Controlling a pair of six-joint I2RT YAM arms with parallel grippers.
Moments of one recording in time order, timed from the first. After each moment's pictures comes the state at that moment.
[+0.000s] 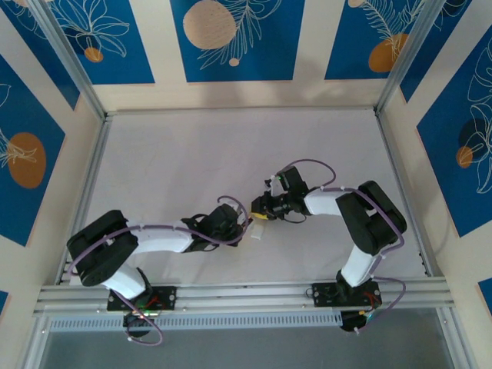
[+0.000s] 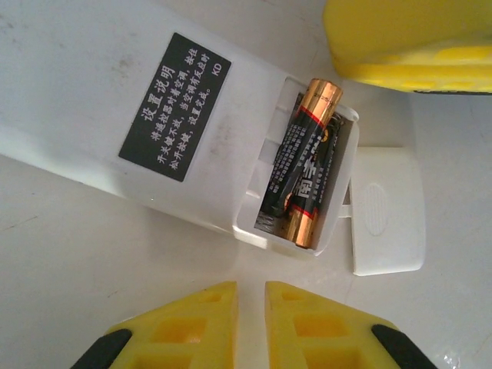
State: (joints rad) left arm -0.97 1.53 0.61 0.00 -0.05 -0.69; right arm 0.50 1.73 0.74 0.05 -0.71 0.80
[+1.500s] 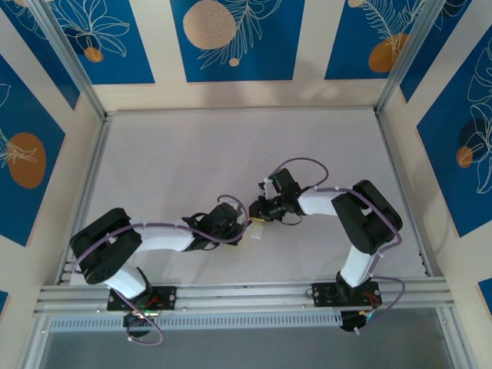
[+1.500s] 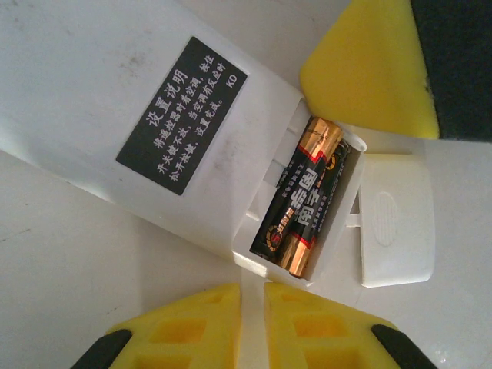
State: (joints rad) left arm -0.95 1.56 0.61 0.03 -0.02 -0.69; right arm 0.58 1.74 0.78 -0.05 -0.58 0.68
